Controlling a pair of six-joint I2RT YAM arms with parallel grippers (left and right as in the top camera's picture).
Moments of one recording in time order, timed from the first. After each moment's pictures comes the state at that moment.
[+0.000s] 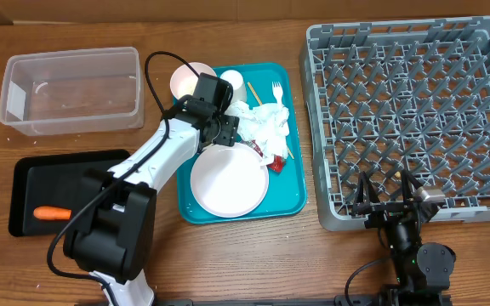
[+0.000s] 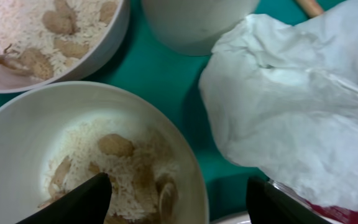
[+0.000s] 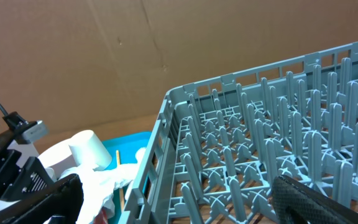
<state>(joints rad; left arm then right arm) -0.37 1.89 1.26 -0.46 -0.07 -0.13 -0.03 0.01 0.02 -0.02 -0.16 0.28</state>
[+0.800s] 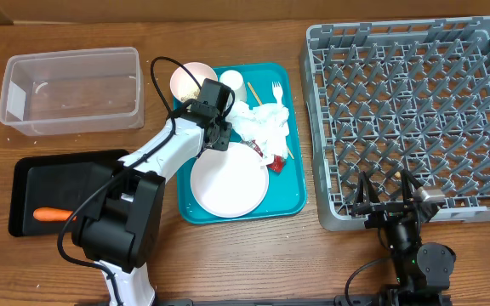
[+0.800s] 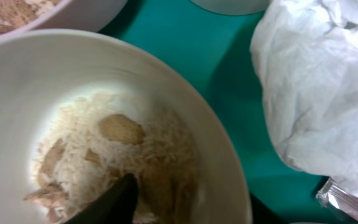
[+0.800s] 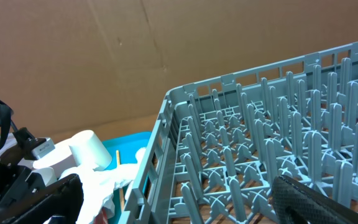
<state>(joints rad) -0.37 1.96 1.26 -0.49 -0.13 -0.15 -0.03 0.01 0.02 -0.02 -0.16 0.28</state>
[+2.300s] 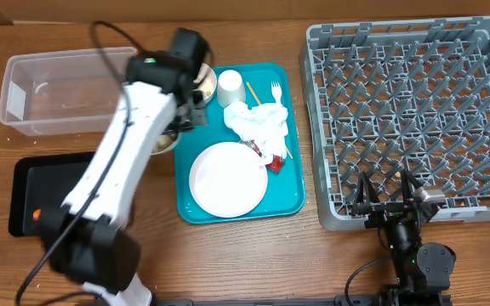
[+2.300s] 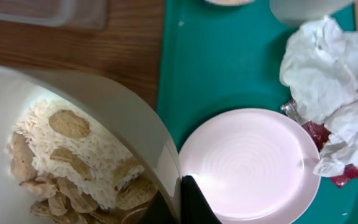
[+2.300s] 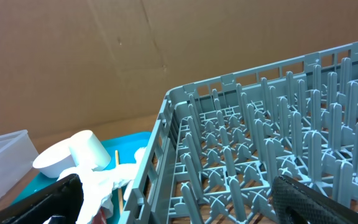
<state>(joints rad) -0.30 1.81 1.77 -1.34 -0.15 -0.50 -0.03 0.01 0.02 -0.02 -0.16 0.28</state>
